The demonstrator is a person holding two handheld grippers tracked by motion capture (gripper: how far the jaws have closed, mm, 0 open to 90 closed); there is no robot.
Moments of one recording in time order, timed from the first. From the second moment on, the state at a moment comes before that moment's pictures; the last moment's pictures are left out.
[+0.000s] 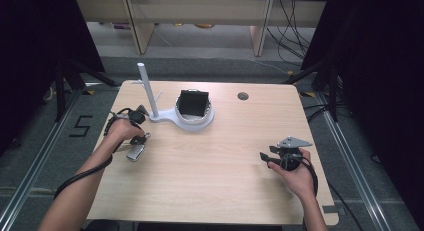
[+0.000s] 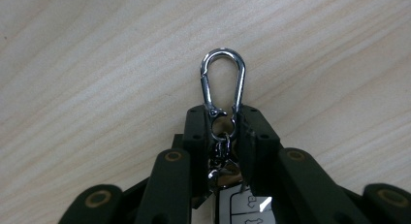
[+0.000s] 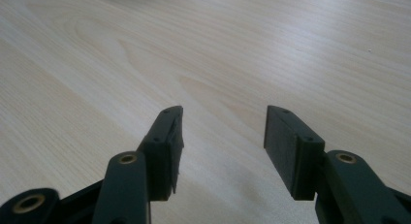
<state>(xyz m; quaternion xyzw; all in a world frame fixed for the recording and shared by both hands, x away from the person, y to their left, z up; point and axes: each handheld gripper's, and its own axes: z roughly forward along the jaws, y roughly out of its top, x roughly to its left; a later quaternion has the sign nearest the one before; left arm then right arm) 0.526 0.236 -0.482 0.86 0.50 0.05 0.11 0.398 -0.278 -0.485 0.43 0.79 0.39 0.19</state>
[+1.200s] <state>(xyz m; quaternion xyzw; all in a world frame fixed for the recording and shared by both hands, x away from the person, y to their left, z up) 0.459 0.270 -0.489 0.79 0.50 0.19 0.30 0.397 -0.279 -0.483 0.43 0.79 0.39 0.20</state>
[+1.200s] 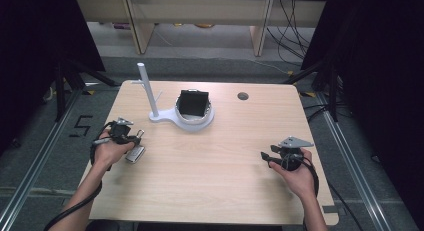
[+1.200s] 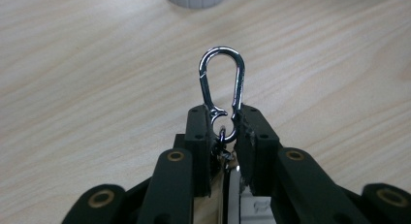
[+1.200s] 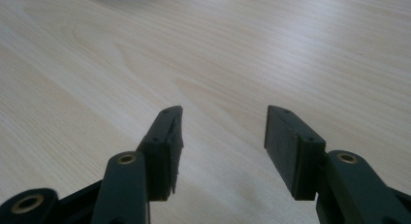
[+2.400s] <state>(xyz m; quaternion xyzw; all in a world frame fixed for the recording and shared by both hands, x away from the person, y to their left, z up) 0.414 0.284 -0.443 0.68 0.50 0.29 0.45 0.393 -0.278 -0.484 0.44 0.78 0.40 0.20</state>
